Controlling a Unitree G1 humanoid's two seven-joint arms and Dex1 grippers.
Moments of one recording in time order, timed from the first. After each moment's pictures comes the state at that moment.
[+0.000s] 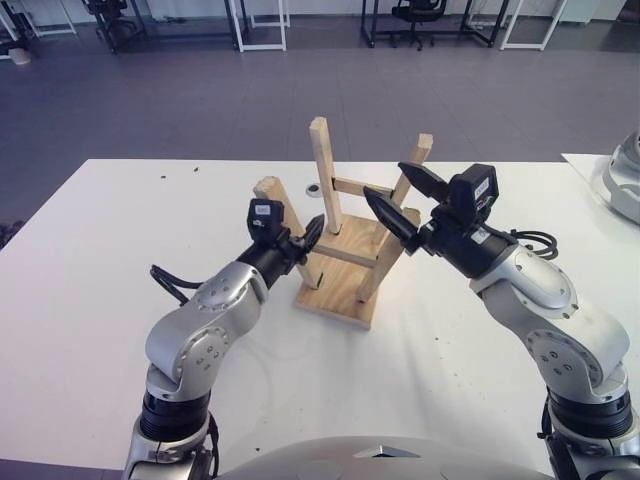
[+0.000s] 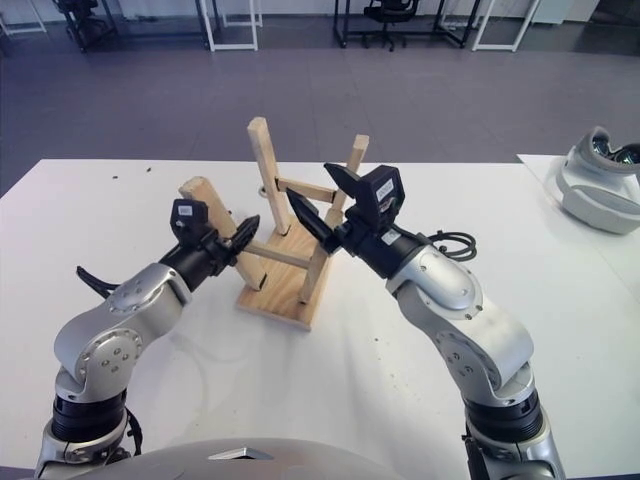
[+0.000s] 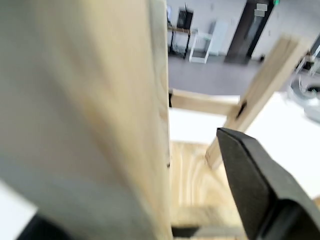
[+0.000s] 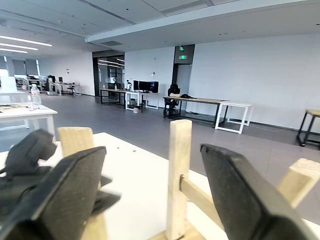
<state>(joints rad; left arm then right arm) -0.17 0.24 -0.08 -0.64 -0.66 0.92 0.13 -0.23 -0.48 0.06 -0.74 0.71 0.63 0.12</state>
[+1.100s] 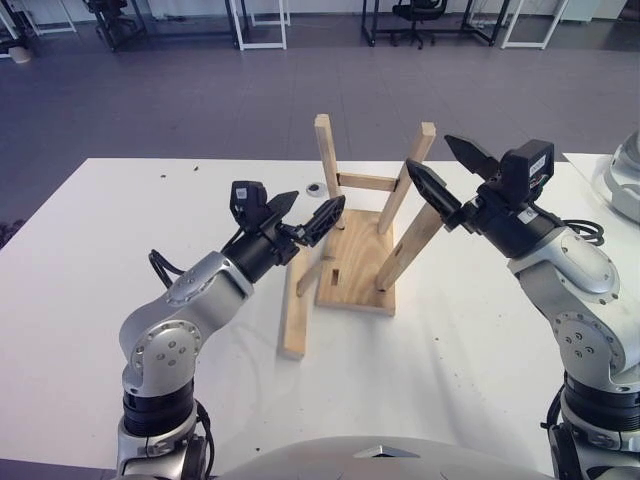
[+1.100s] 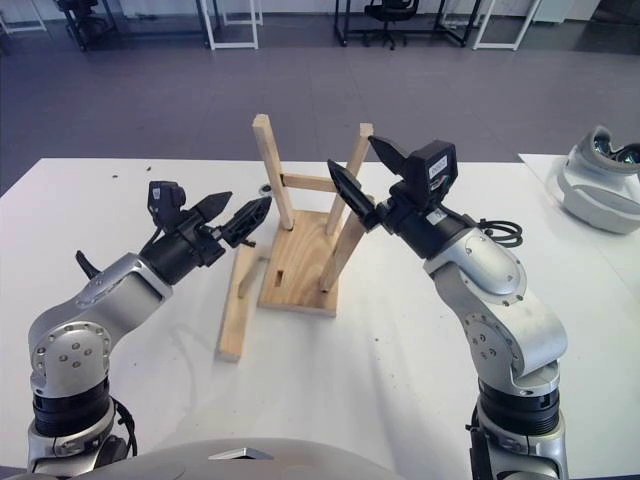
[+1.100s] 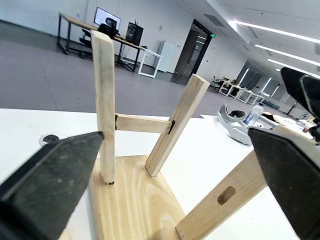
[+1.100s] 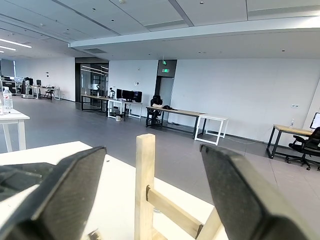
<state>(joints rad) -0.20 0.25 0.06 -0.67 -0.96 0.86 0.00 -0.24 -0.48 -0.14 -0.68 0.67 0.60 0.27</state>
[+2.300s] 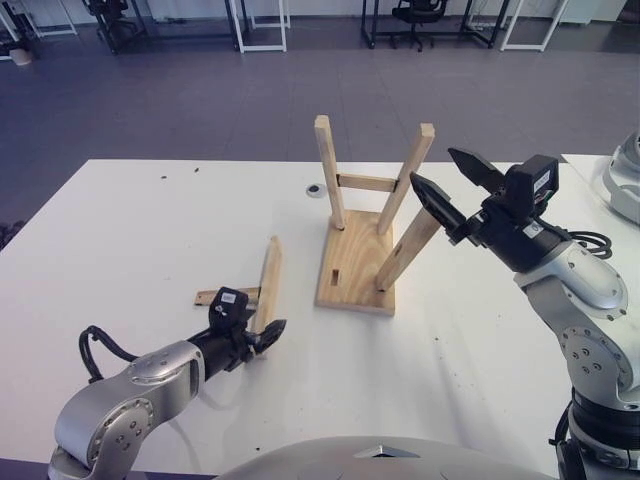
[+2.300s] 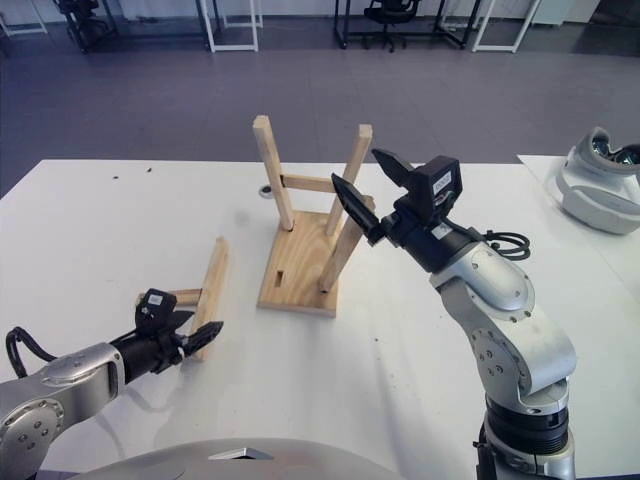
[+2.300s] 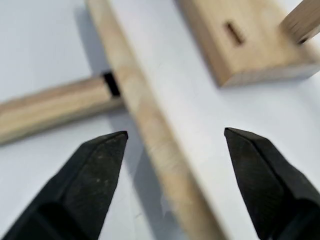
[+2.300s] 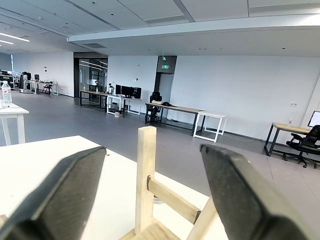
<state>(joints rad) 0.28 0.56 0.09 -0.75 -0.77 1.12 -0.07 -0.17 -0.50 -0.16 -0.73 0.66 0.60 0.29</state>
